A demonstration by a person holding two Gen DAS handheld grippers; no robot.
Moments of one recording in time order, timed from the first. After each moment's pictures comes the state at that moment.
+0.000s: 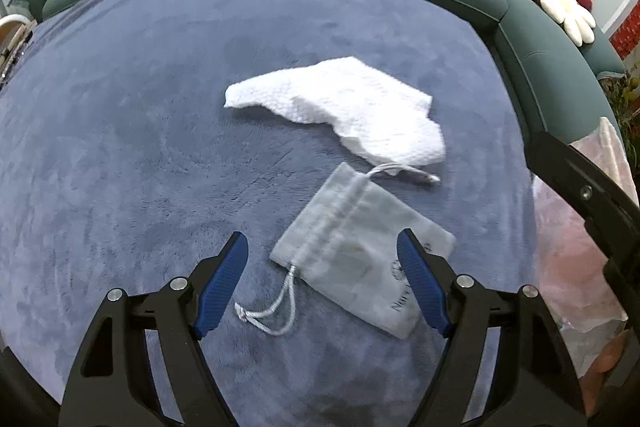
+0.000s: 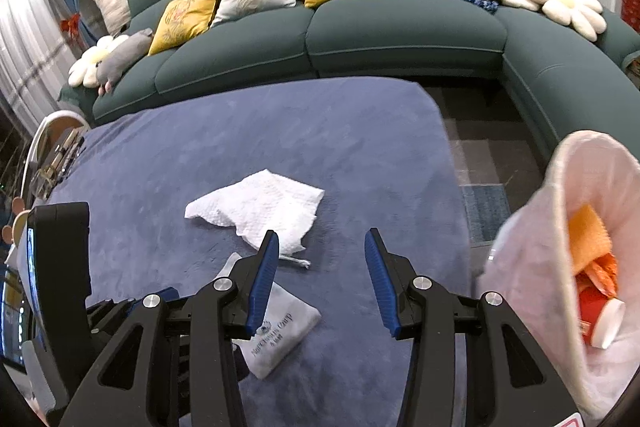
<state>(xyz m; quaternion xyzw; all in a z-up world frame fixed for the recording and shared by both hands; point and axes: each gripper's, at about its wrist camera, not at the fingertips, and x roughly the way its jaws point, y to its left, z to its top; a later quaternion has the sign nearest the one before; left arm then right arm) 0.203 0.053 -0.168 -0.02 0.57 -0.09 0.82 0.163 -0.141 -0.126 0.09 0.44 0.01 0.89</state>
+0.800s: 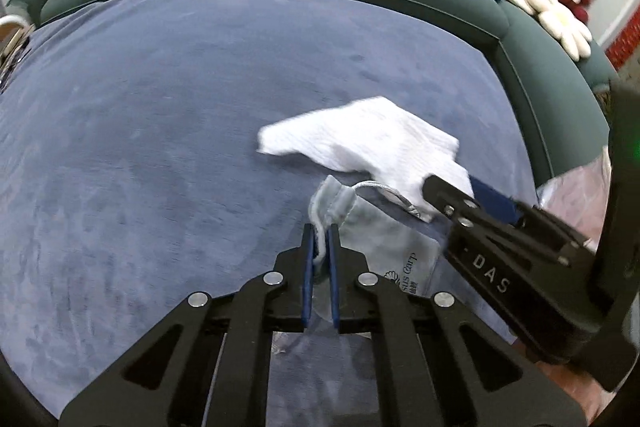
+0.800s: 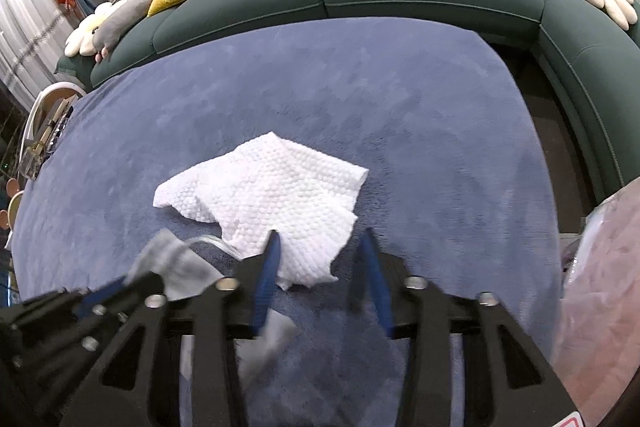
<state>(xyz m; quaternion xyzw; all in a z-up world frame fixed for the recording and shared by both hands) 0.231 0.083 -0.161 -0.03 0.55 -0.10 0.83 0.222 -0.111 -0.194 0.09 0.50 0.04 0.86</state>
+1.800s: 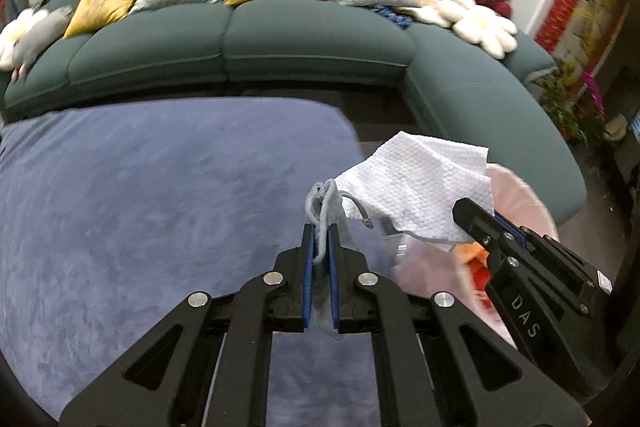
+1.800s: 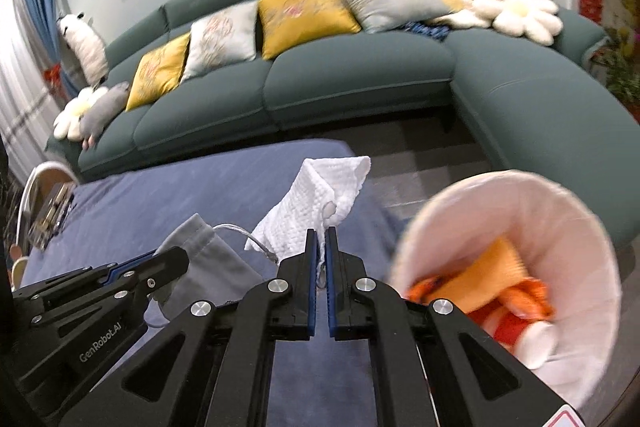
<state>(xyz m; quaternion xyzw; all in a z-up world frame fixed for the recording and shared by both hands) 0.184 -0.051 -0.044 0.01 0.45 -0.21 0.87 0.122 -0.234 -0.059 0.13 0.37 -0.05 0.92</state>
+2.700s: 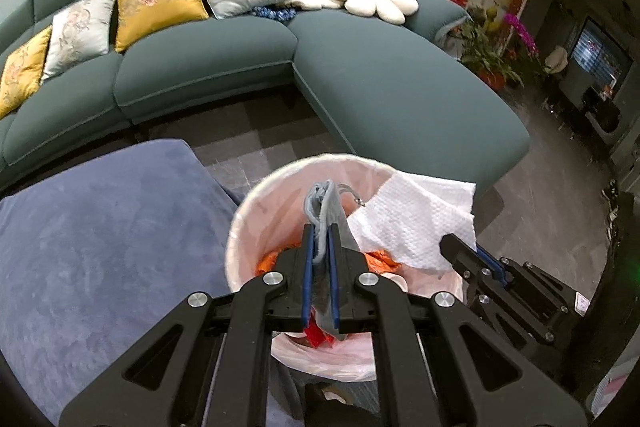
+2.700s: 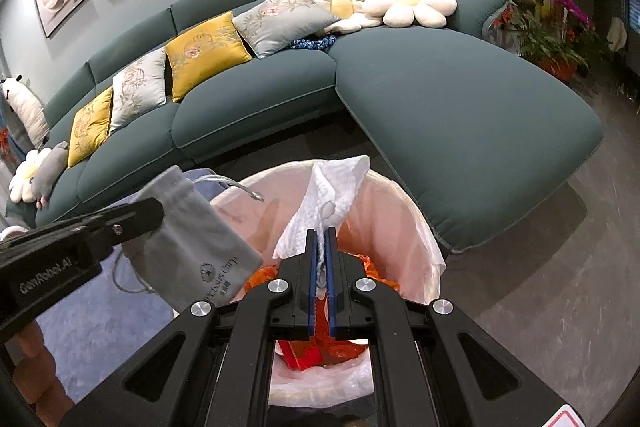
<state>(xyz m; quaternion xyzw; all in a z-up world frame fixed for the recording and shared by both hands) 0.133 -0.210 -0.021 0.08 0.43 -0.34 0.83 0.027 -0.375 -0.062 0.18 0.35 -0.18 0.90</state>
